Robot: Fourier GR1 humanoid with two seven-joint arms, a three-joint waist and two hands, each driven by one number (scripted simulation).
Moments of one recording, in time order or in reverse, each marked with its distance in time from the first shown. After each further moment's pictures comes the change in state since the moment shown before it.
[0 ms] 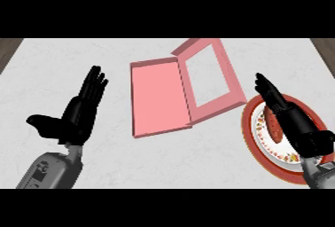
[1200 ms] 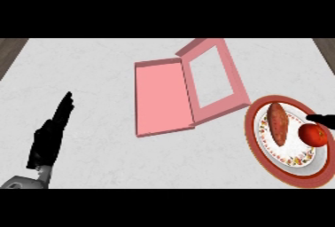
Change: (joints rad) left arm 0.181 0.176 0.020 0.059 -0.201 0.038 0.069; right arm -0.054 -0.163 -0.363 0.479 0.065 0.009 -0.226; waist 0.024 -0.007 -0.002
